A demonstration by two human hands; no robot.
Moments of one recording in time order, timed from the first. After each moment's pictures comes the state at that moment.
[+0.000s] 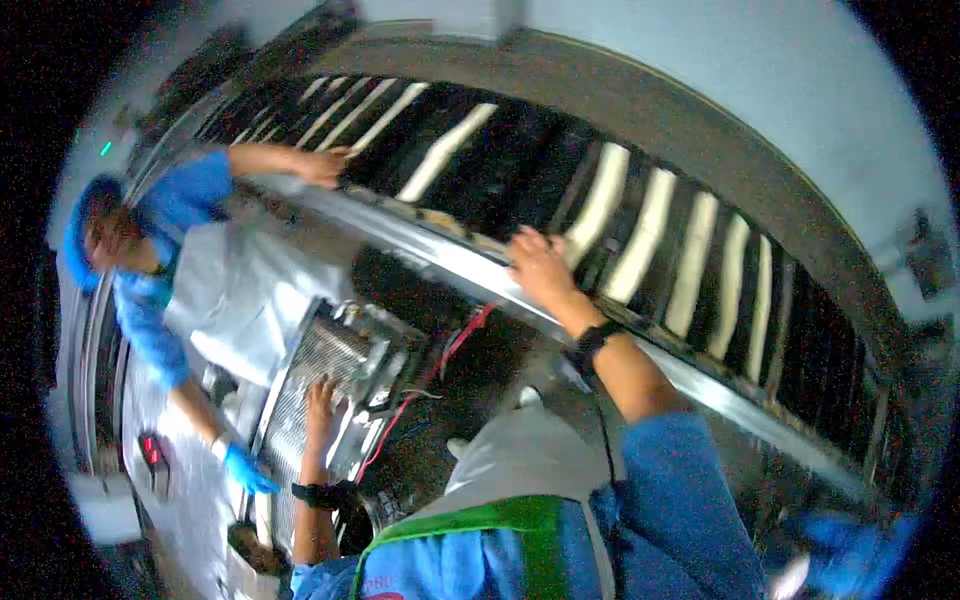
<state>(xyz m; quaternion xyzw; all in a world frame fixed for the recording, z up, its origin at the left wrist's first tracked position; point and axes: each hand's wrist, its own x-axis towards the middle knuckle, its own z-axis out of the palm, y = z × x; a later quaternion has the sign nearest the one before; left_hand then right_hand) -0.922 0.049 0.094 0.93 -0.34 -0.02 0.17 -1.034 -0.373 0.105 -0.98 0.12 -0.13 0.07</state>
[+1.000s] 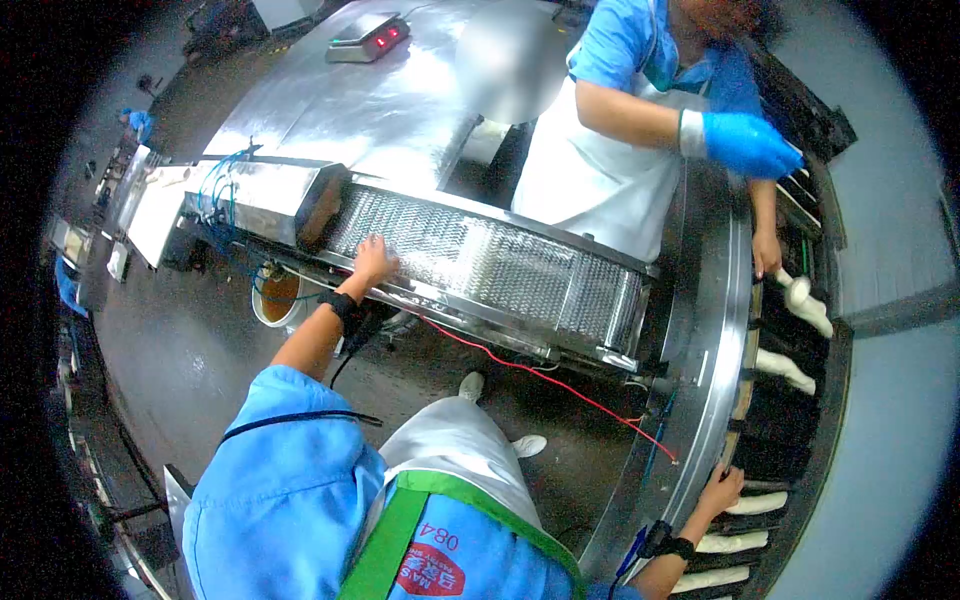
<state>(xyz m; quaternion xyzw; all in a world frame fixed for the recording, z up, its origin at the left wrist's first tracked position) -1.009 0.338 0.025 0.93 0.34 -0.04 0.14 -1.005 -0.383 0.097 -0.98 0.17 -0.07 -0.04</state>
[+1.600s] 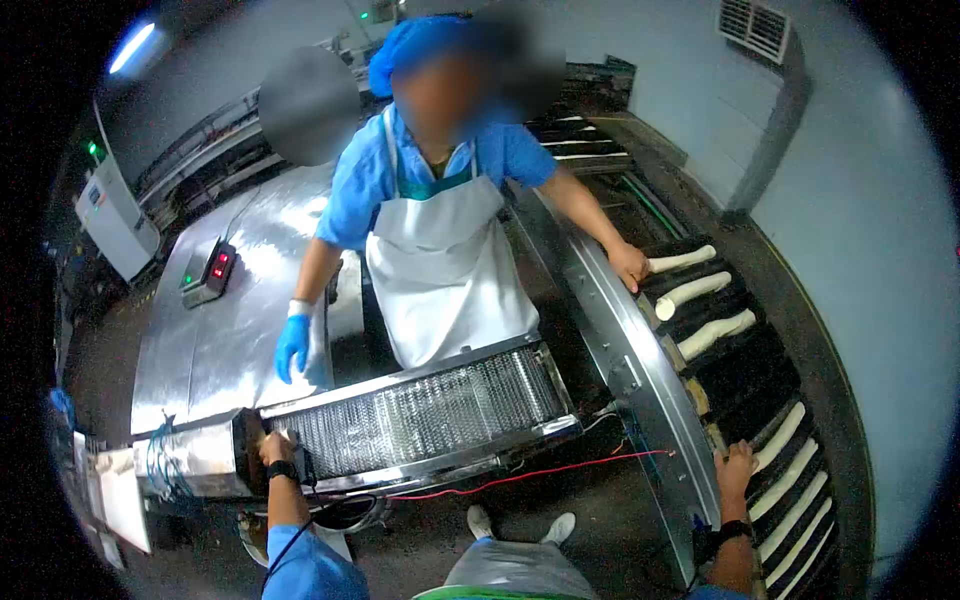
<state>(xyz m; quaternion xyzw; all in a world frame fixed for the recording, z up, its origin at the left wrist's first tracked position) -0.942 0.492 -0.034 0.56 0.76 0.09 0.32 -1.060 -0.377 0.105 -0.96 0.25 -0.07 -0.04</state>
